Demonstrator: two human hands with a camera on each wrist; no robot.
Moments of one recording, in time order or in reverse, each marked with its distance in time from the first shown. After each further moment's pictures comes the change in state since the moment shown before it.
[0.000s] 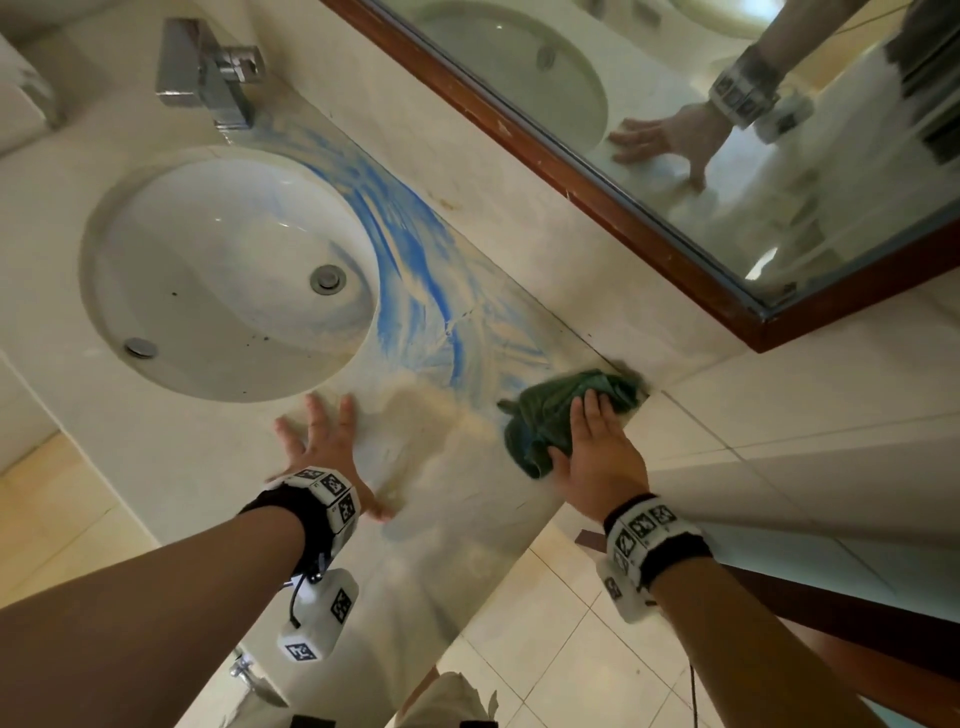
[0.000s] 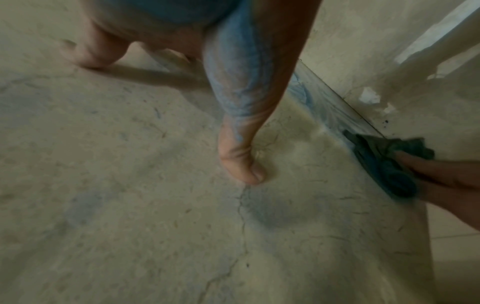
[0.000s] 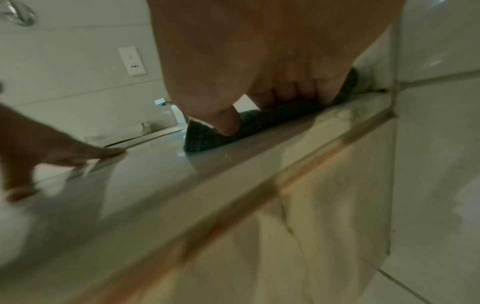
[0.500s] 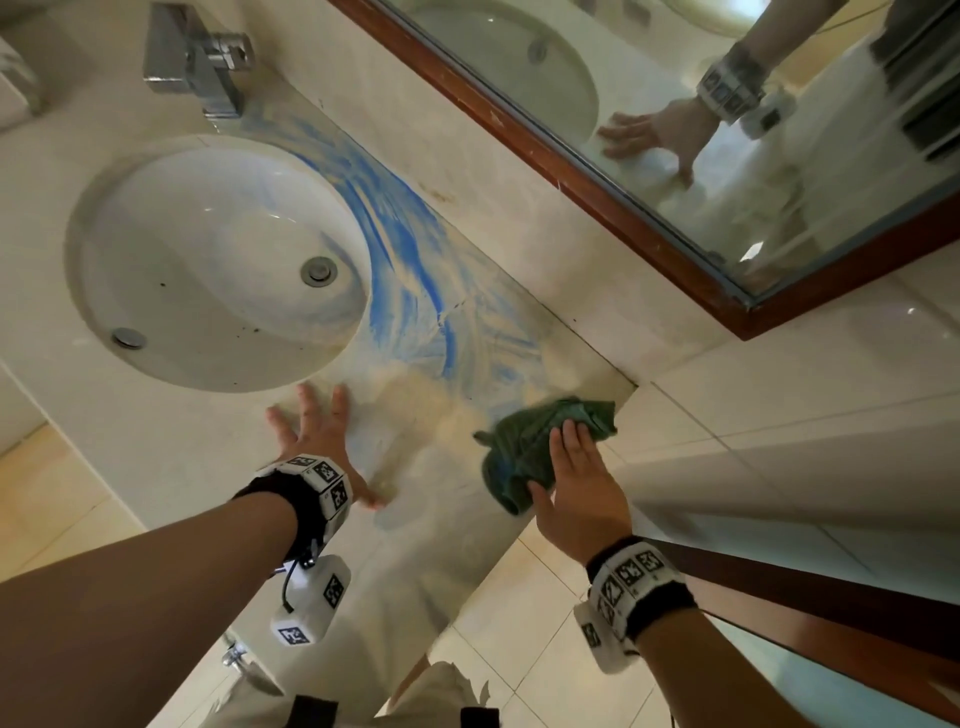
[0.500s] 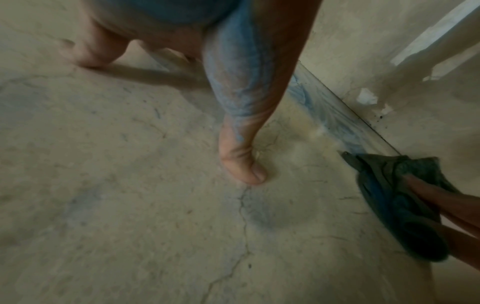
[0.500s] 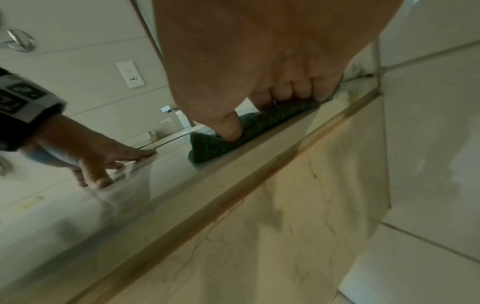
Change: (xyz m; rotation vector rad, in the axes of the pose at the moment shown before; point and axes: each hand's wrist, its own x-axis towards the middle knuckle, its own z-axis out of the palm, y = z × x) left_hand -0.005 0.002 -0.005 0.004 -0.013 -0.001; right_hand -0.047 -0.012 0.029 0.057 -0.047 -0.041
